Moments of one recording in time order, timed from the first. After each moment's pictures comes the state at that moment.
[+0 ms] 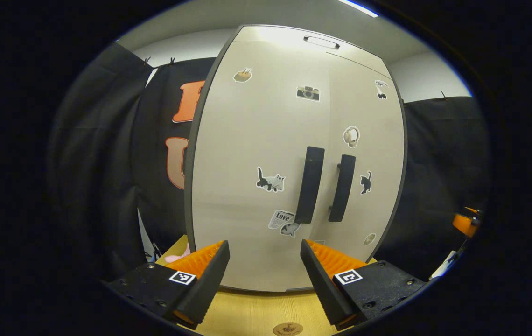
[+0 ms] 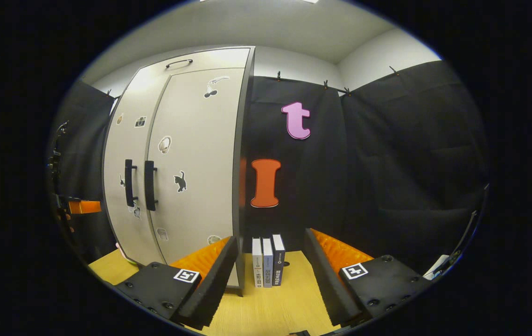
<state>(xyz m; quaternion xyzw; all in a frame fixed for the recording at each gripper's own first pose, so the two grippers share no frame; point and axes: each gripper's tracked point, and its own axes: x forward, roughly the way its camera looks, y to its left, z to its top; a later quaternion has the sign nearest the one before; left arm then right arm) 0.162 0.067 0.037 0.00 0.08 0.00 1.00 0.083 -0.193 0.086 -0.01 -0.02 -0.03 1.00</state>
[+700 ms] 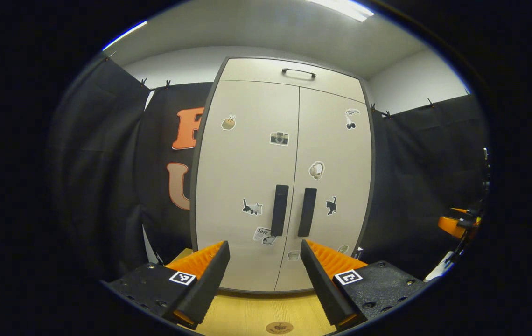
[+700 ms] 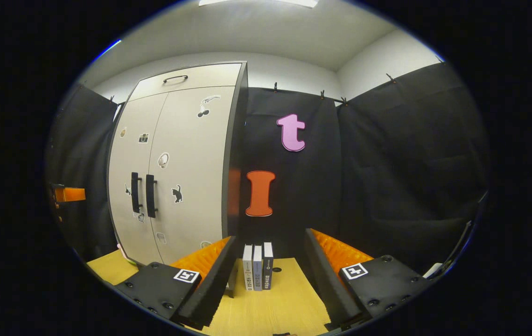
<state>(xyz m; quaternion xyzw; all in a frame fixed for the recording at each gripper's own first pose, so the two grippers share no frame) 0.080 0.026 0.110 0.02 0.04 -0.02 1.00 0.044 -0.238 0.120 -0.02 -0.04 -0.02 1.00</state>
